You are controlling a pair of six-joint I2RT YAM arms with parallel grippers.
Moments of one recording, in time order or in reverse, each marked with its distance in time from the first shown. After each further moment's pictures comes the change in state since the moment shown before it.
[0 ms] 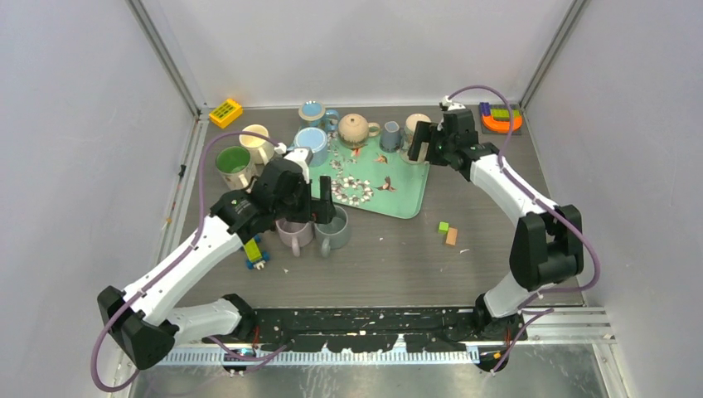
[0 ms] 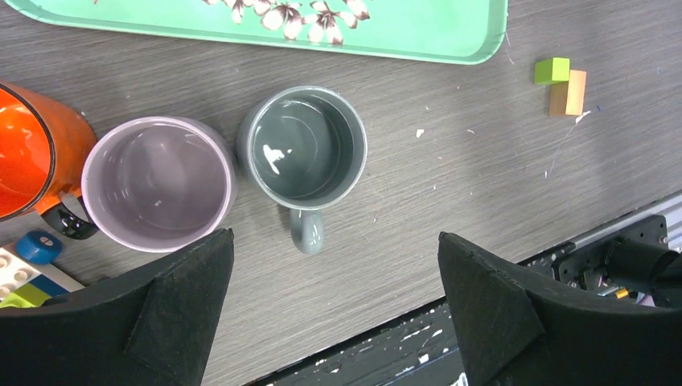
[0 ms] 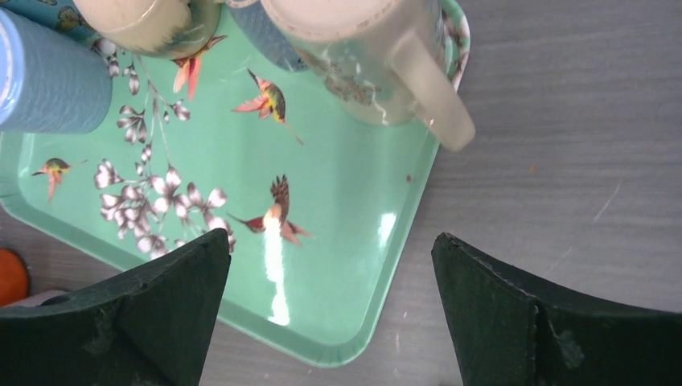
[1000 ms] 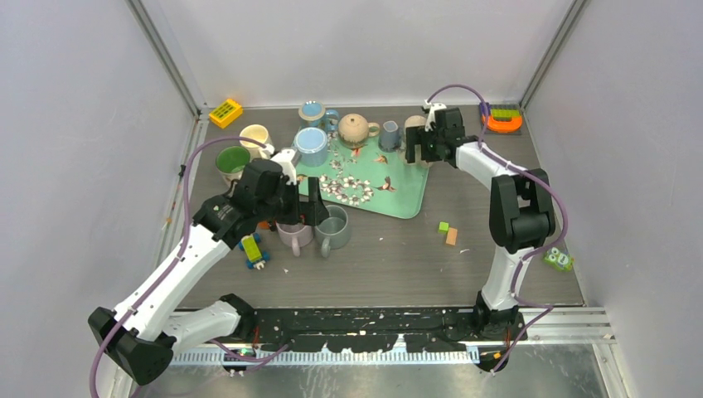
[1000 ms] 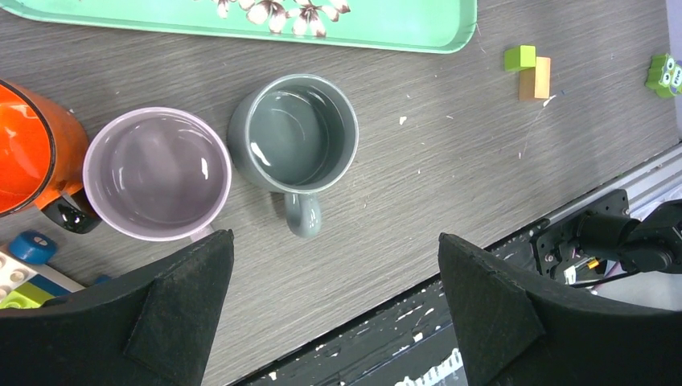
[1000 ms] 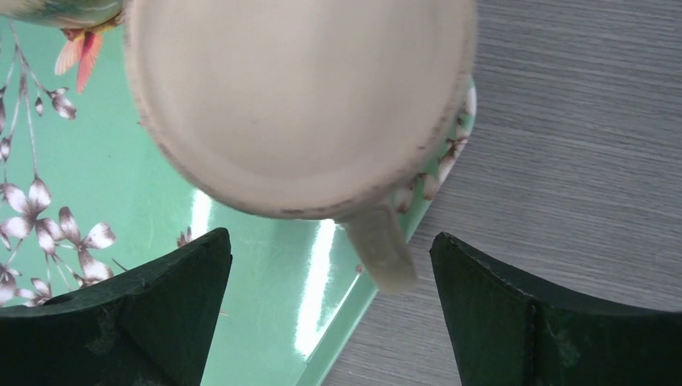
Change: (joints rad) left arm 0.120 -0.092 -0.032 -0.018 0.167 0.062; right arm -0.058 0.338 0.142 0.131 -0.101 -0.318
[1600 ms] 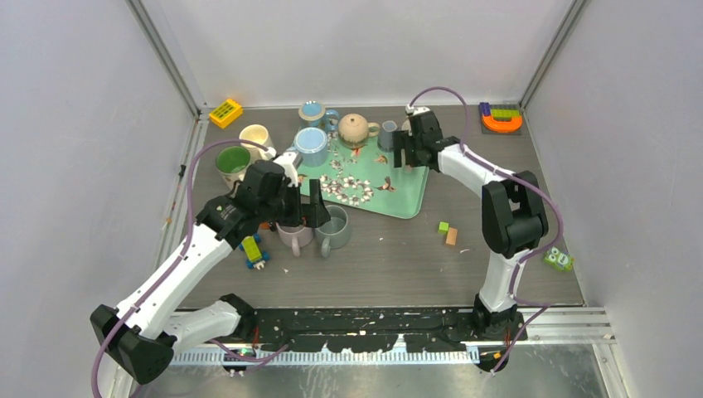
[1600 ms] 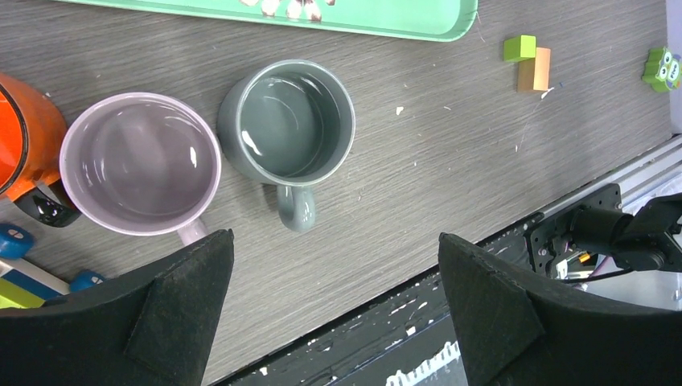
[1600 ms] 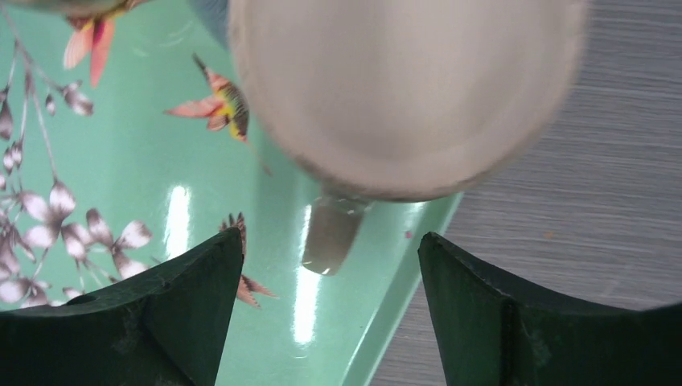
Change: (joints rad) left arm 0.000 0.008 -0.024 0.009 0.024 -0.026; right arm 0.153 -0.017 0.002 -0.067 0.199 0.112
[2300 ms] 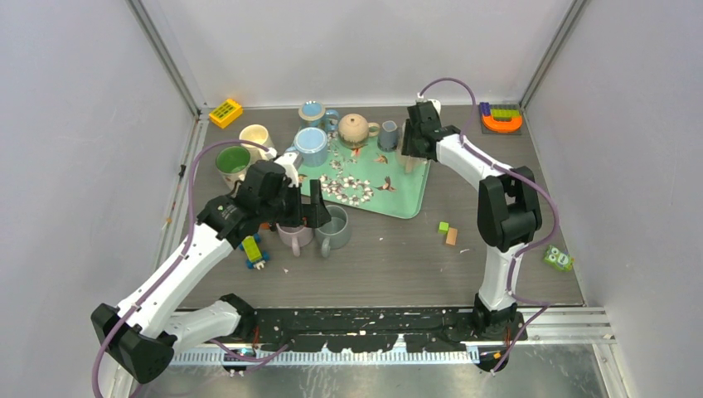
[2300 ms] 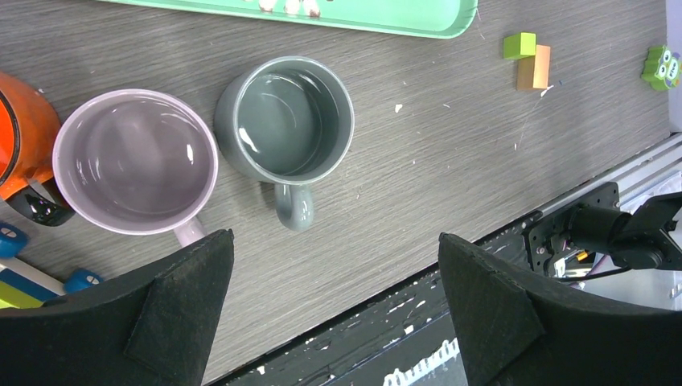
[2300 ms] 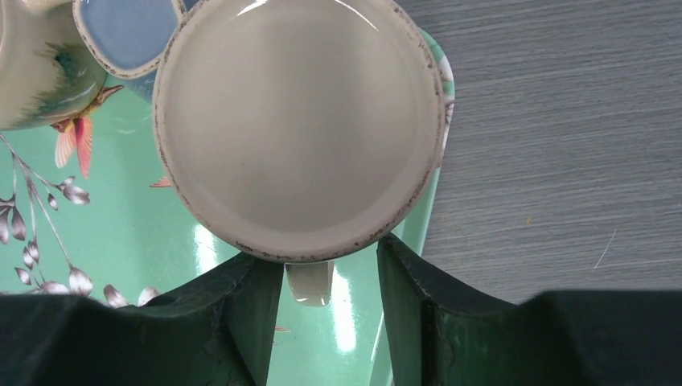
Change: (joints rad) left arm 0.000 0.003 -0.006 0.002 0.006 -0.007; right arm -0.012 0.065 0.168 -0.135 0.162 0.182
